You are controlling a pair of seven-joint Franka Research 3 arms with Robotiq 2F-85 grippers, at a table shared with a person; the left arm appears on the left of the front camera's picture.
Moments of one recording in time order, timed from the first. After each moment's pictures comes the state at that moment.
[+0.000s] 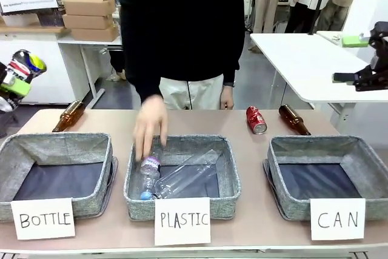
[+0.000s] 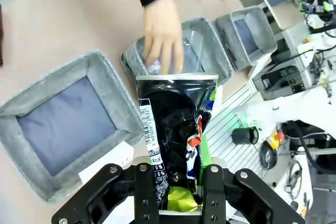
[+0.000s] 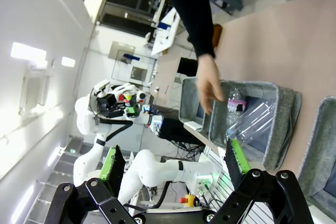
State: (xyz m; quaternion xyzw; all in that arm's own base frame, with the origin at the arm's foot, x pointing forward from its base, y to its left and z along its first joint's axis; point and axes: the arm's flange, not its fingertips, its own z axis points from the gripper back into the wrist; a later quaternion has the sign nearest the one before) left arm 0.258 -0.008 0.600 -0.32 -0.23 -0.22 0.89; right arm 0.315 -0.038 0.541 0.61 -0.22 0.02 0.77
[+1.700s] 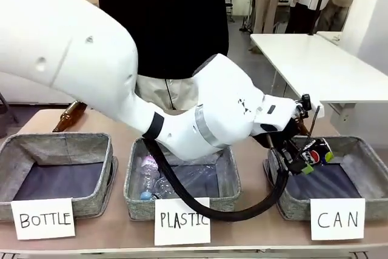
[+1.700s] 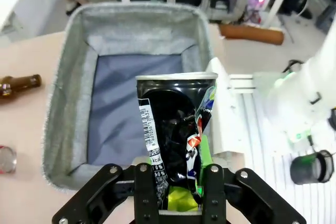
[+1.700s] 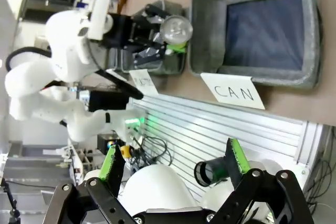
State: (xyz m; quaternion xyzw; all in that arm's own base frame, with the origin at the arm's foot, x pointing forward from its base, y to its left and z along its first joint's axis) left arm 0.345 -0.577 0.390 -0.29 -0.27 -0.68 0.61; right arm 0.129 -0.186 0.507 0.44 -0.18 0.00 0.88
